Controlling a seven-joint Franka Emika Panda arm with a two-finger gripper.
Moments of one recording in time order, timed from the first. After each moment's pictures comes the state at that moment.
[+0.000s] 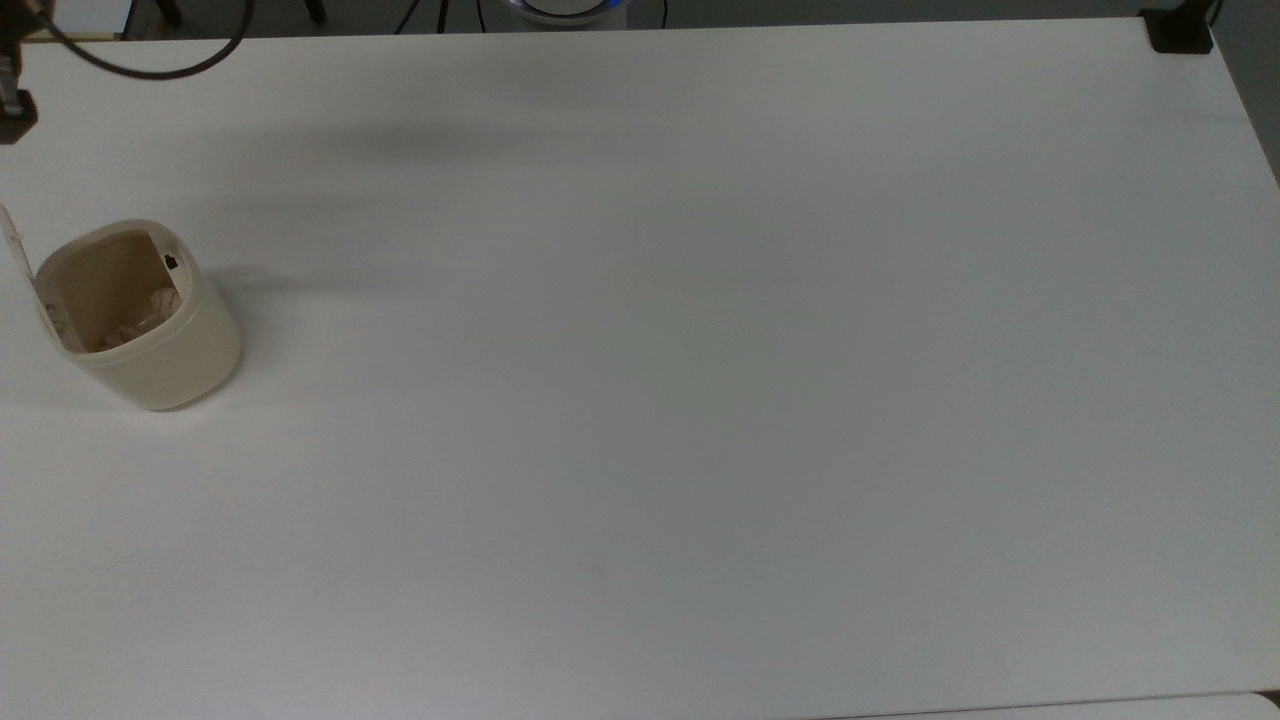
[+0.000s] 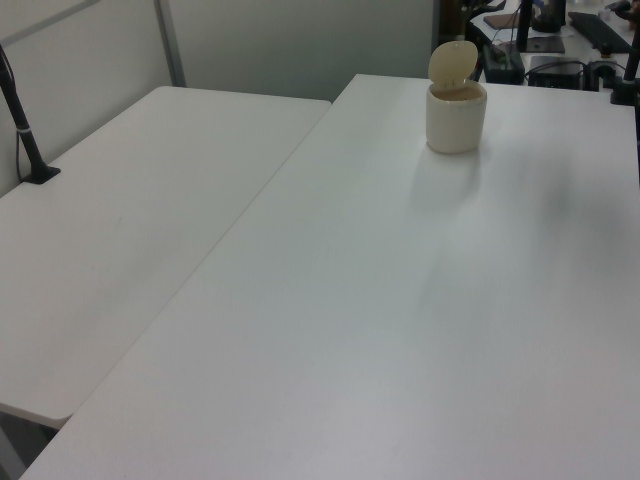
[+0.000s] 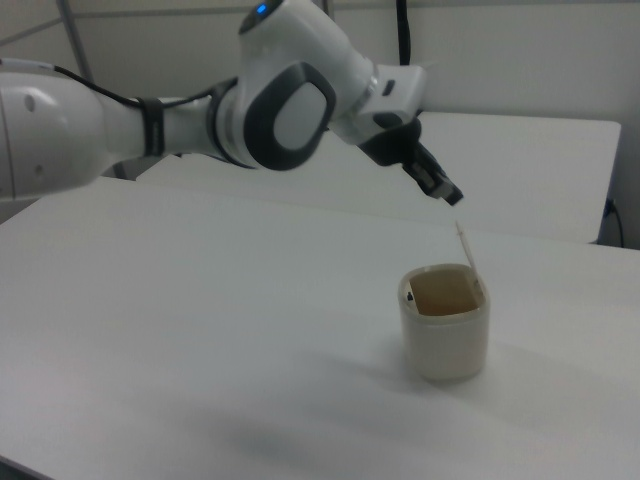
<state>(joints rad) 0.03 0.22 -0.51 -1.64 -0.17 2.46 0.54</state>
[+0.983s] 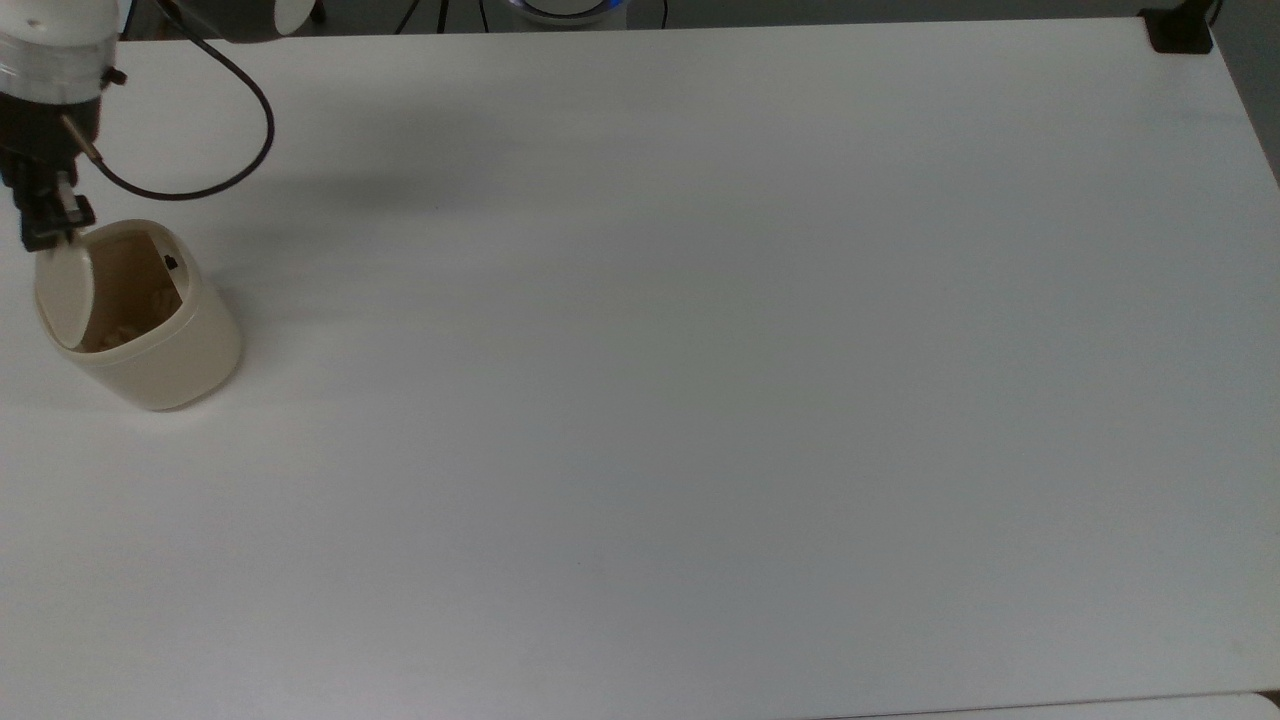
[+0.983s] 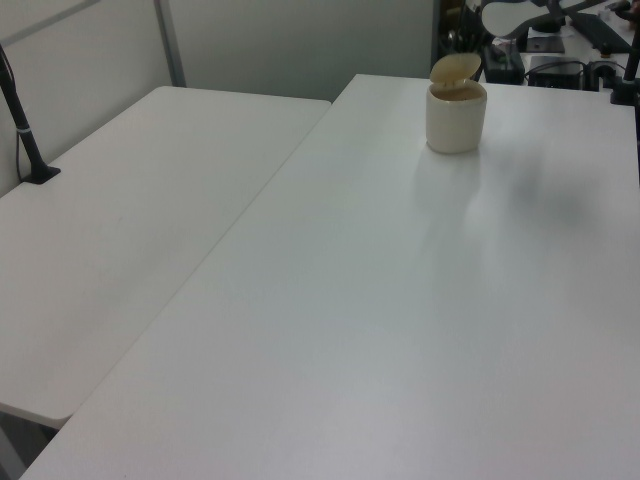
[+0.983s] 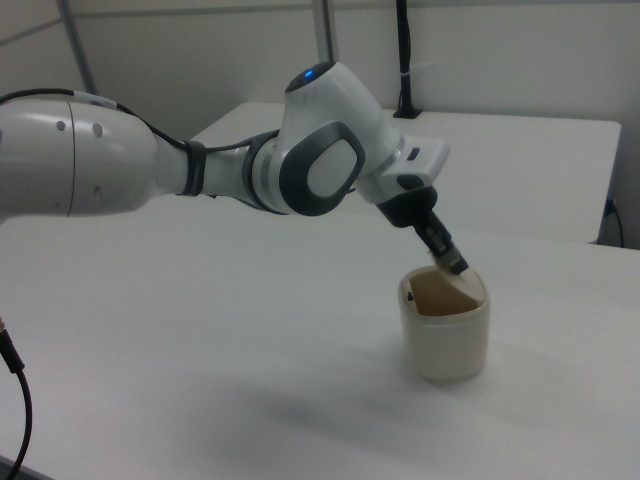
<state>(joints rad) 0.01 0.37 -0.52 -1.65 -0.17 2.43 0.52</state>
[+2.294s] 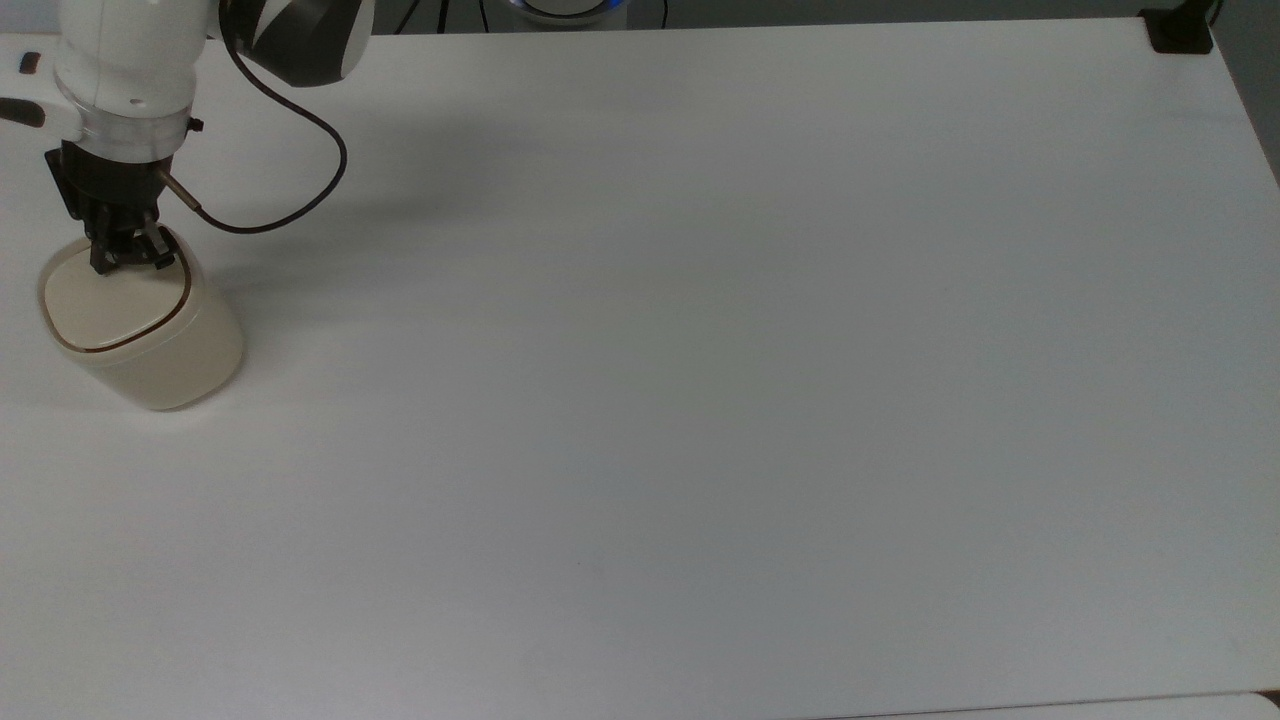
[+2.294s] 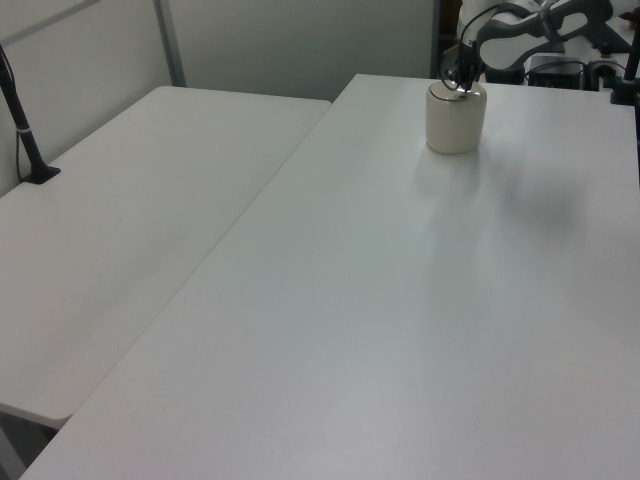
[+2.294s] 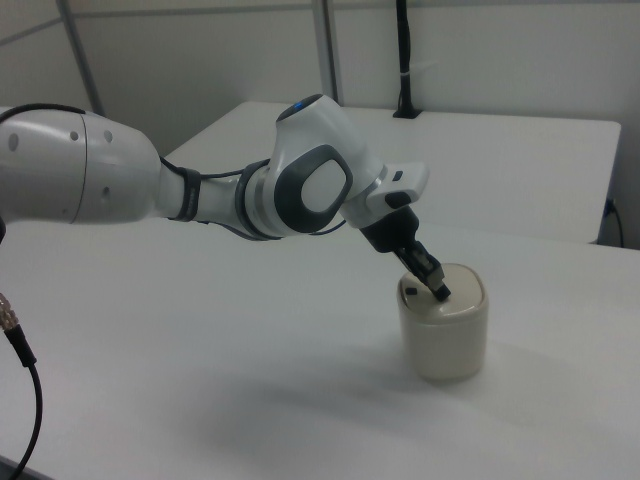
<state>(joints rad) 0.04 0.38 -0.49 -1.72 -0.30 2.43 0.45</state>
